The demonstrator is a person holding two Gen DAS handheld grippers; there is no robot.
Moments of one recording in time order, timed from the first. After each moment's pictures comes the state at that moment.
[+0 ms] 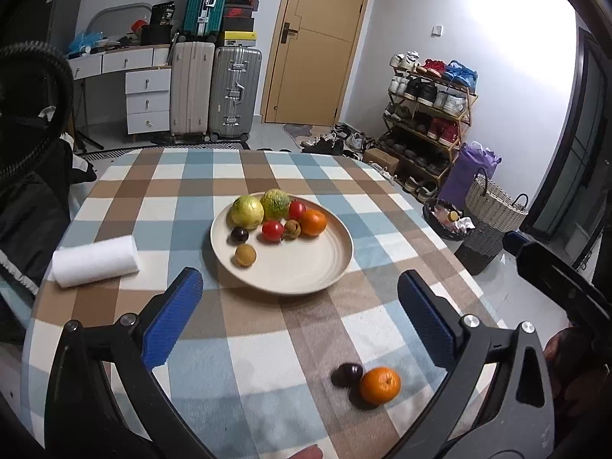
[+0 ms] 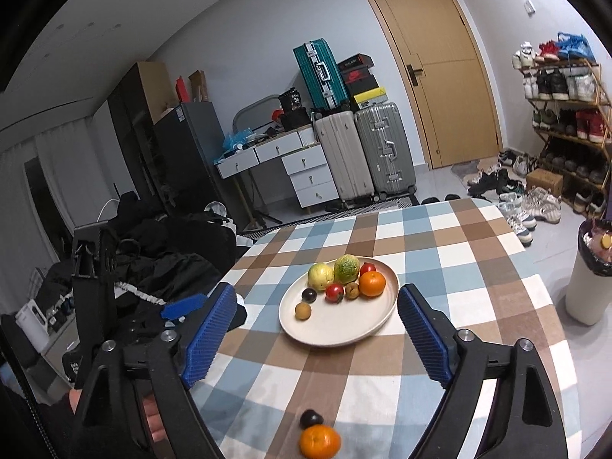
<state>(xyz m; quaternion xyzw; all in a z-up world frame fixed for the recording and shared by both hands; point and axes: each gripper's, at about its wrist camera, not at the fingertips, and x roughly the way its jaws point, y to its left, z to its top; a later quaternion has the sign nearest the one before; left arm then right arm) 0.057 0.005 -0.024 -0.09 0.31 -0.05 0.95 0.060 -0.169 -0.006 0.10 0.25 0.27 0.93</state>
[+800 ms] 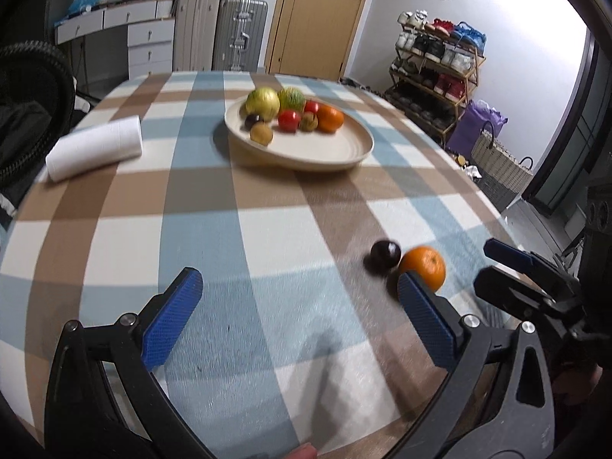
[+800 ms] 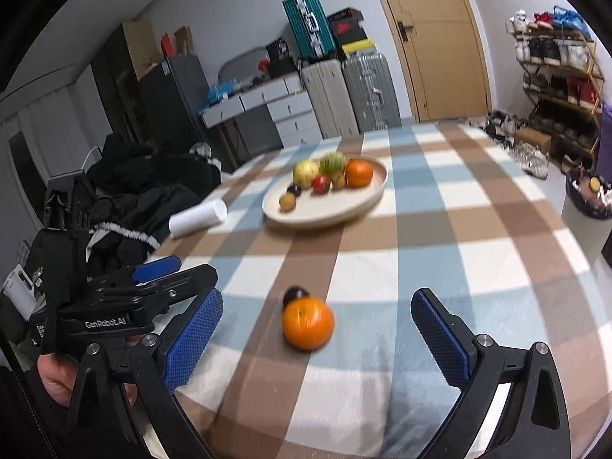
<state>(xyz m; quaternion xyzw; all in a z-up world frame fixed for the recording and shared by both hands) 0.015 0.015 -0.126 -0.10 0.39 -0.06 0.91 0.009 -0.161 -0.106 0.07 0.34 0.25 0.90</state>
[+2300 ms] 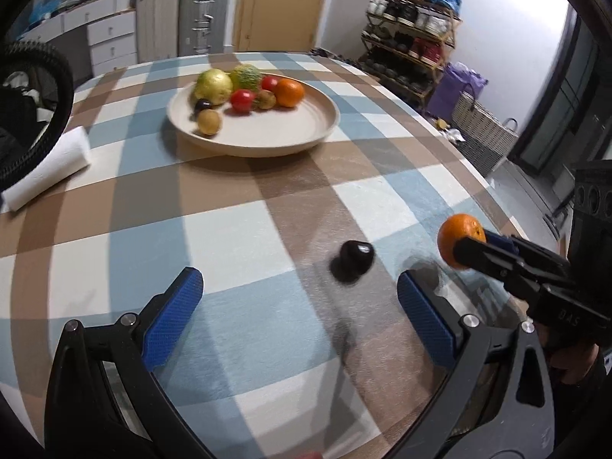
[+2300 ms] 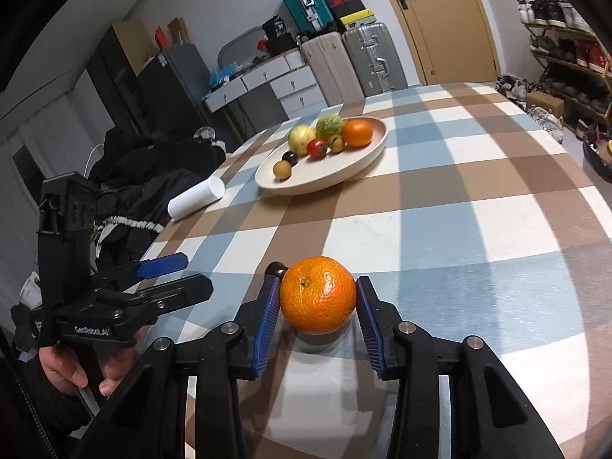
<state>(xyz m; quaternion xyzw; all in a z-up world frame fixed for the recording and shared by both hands) 0.050 -0.019 -0.130 -0.06 0.43 -0.12 0.89 0.030 -0.174 -0.138 0.10 0.39 0.27 0.88</state>
